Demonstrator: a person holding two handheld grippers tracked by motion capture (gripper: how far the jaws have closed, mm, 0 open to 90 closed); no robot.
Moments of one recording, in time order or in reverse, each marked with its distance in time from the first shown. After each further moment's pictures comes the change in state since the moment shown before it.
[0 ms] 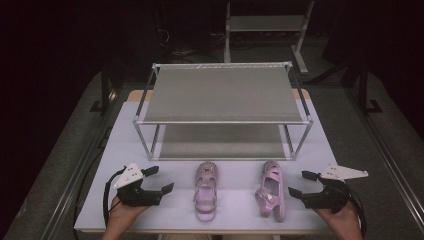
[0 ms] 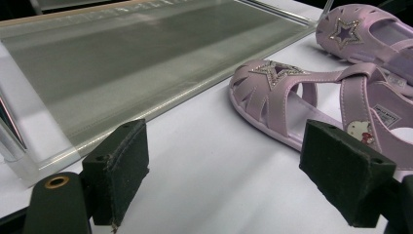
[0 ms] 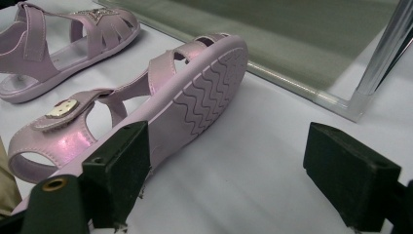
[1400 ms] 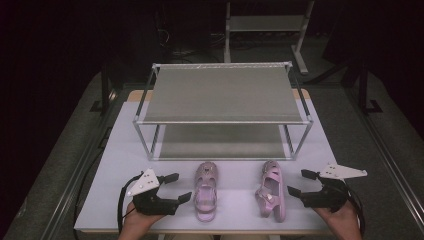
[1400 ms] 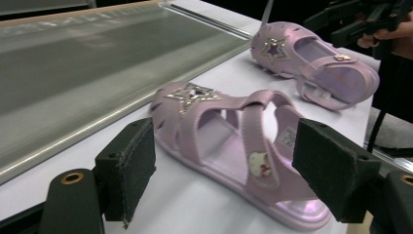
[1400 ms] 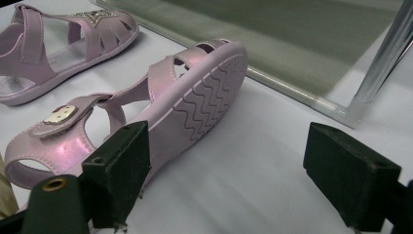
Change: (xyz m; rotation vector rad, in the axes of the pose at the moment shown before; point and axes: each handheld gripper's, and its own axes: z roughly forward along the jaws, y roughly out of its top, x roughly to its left) left arm -0.048 0.014 0.018 -0.023 -0.143 0.017; right arm 0.001 0.003 0.001 -0.005 -0.011 -0.006
